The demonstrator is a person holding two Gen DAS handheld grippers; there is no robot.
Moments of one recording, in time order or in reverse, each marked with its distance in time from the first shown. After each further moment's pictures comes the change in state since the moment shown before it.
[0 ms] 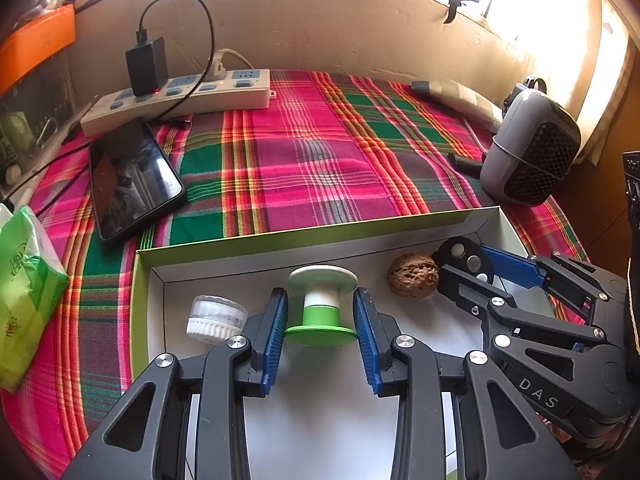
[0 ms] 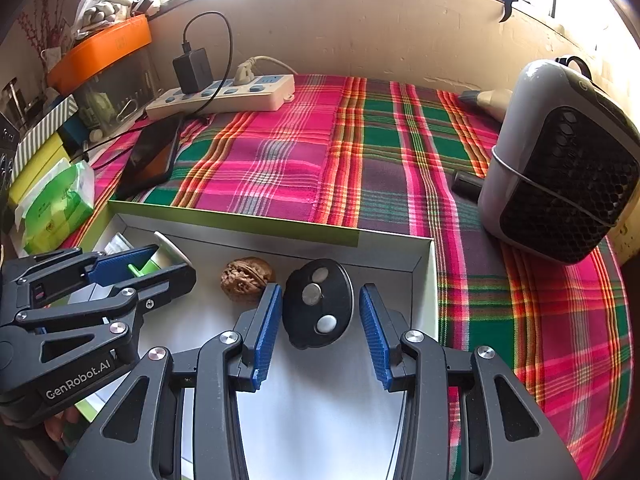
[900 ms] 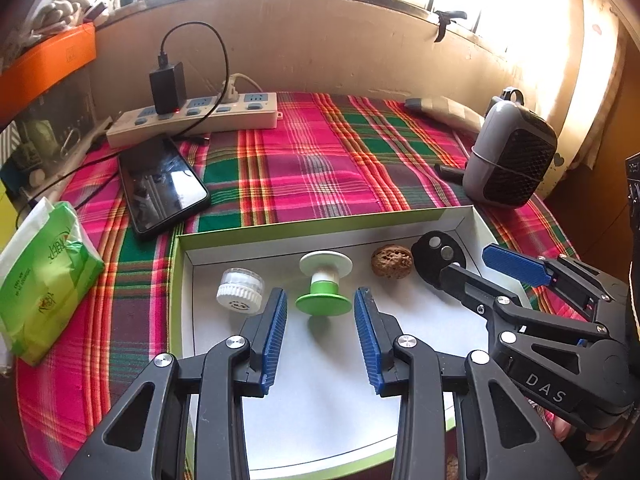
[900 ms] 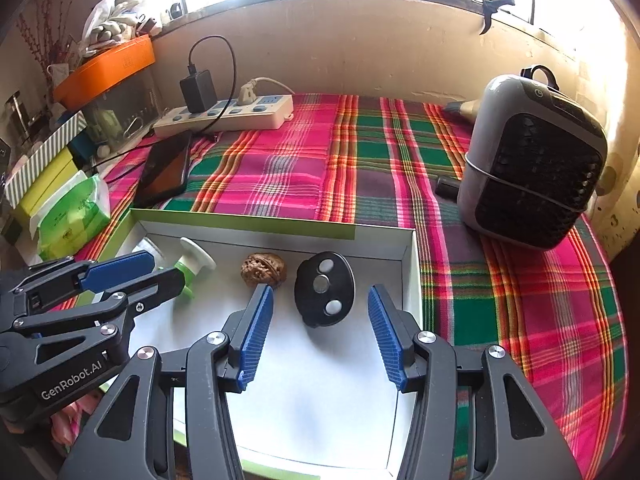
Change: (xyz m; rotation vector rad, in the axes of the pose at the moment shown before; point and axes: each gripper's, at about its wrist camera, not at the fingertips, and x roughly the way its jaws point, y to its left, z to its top) left arm -0.041 -0.003 -0.017 0.010 -0.069 0.024; right arm -0.035 0.005 -0.012 0.036 -0.064 -0.006
